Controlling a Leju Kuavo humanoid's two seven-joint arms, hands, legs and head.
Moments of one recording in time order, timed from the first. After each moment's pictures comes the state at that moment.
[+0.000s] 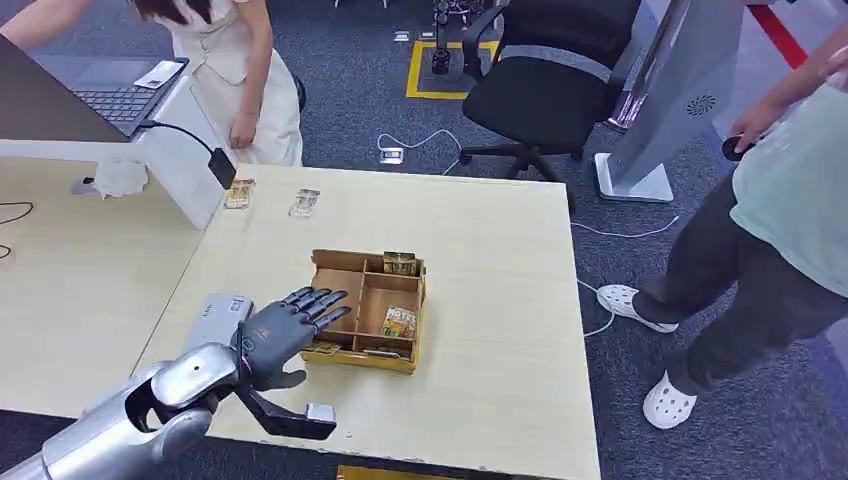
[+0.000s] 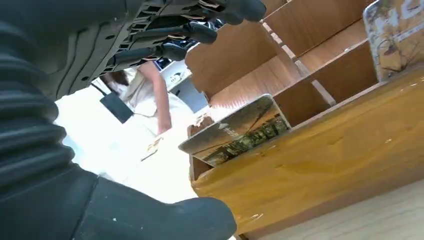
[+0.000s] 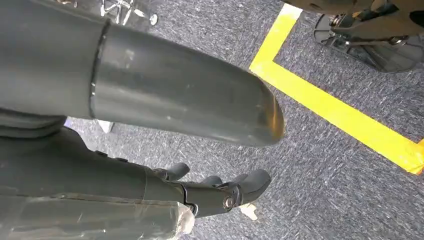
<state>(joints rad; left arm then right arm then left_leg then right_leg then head) -0.35 0.62 -0.81 -1.69 -0.85 -0.09 0.06 0.10 -0.44 1.08 -0.99 -0.20 -0.38 0.46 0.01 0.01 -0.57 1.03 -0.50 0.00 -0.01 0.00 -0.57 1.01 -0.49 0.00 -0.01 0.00</state>
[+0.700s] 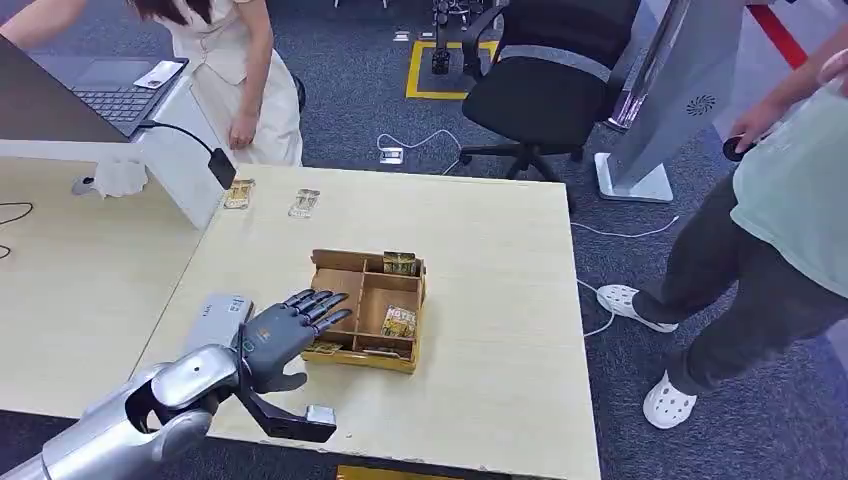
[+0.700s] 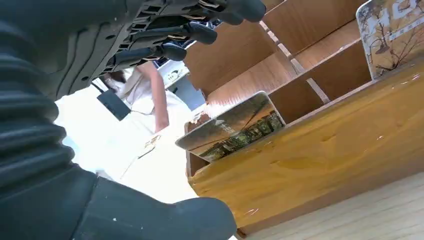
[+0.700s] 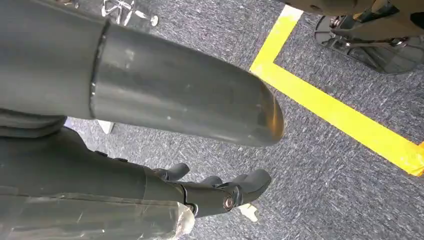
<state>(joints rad) -0.34 0.62 -0.81 -1.68 -0.84 -0.10 0.06 0.11 -0.44 1.06 -0.99 -0.19 -0.38 0.46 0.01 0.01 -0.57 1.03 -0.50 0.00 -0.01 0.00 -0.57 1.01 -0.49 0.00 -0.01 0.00</state>
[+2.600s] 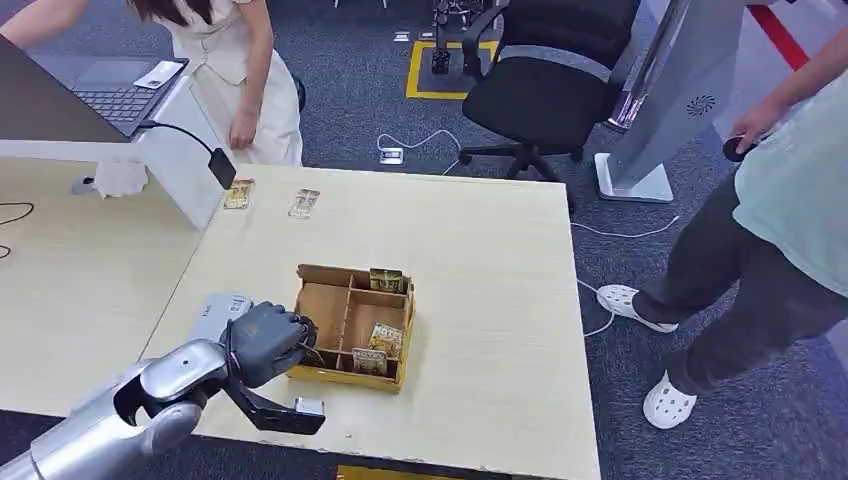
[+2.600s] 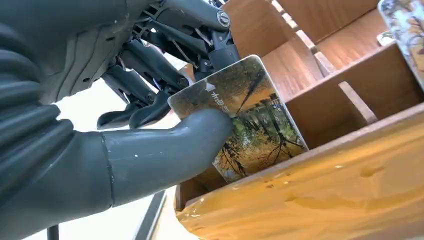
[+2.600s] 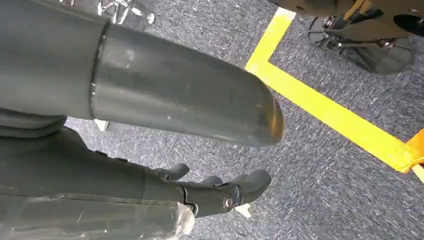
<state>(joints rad) -0.34 0.65 -0.78 -1.66 -0.80 -0.11 0.06 0.14 -0.42 0.94 -1.01 -0.08 -0.31 0.48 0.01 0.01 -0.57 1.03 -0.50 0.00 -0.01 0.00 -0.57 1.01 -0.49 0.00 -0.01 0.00</state>
